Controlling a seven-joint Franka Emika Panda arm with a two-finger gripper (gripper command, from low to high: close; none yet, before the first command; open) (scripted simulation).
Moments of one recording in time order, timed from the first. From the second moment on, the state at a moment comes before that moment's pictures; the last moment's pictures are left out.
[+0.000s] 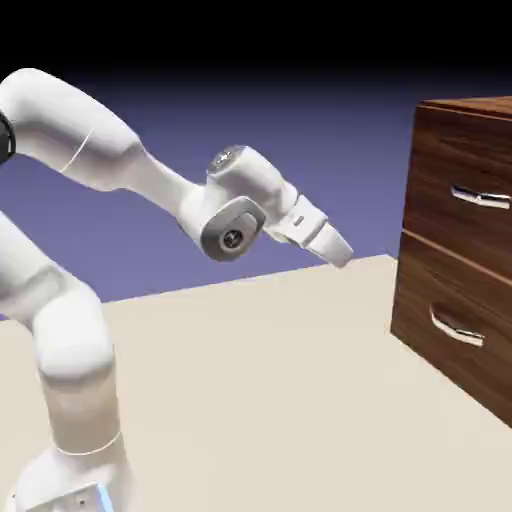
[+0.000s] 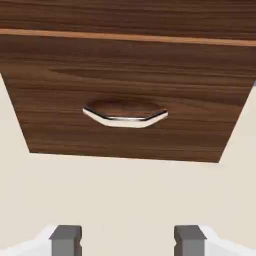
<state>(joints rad) -0.01 -0.53 0.03 -2.79 -0.05 3.02 0.73</state>
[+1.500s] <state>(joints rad) -0.81 0.98 1.29 -2.17 -2.01 2.55 0.51</state>
